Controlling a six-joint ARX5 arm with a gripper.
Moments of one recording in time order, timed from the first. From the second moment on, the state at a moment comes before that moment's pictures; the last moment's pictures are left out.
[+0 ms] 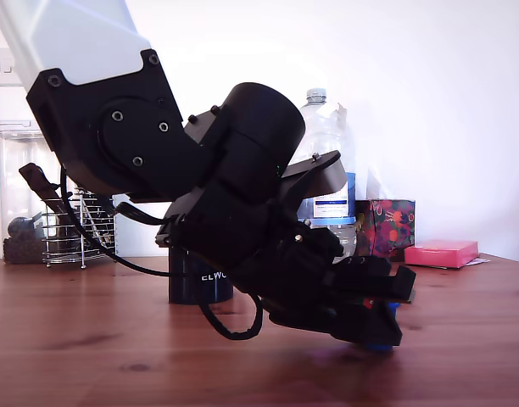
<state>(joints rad) -0.93 2.02 0.89 0.55 0.11 -0.10</state>
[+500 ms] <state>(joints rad) -0.93 1.98 0.90 0.54 0.11 -0.10</state>
